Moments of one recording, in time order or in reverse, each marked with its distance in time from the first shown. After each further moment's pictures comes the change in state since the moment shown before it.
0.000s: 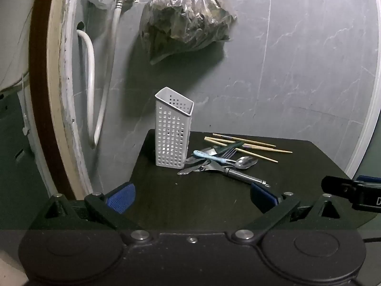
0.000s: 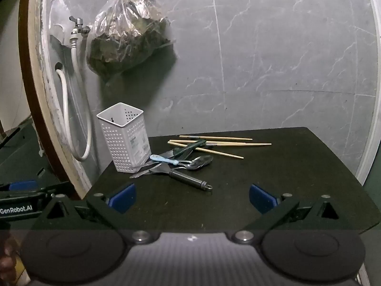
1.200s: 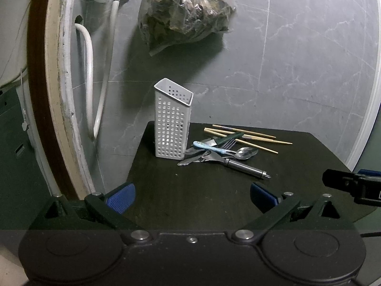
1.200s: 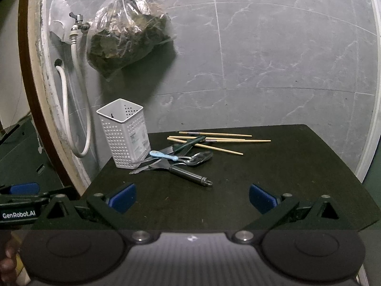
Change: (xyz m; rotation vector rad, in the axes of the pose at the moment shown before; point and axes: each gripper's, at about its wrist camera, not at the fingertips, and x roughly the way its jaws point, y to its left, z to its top) left arm 0.009 -0.005 -0.013 0.010 0.020 0.003; right arm 0.000 0.003 -0.003 0.001 0.005 -0.006
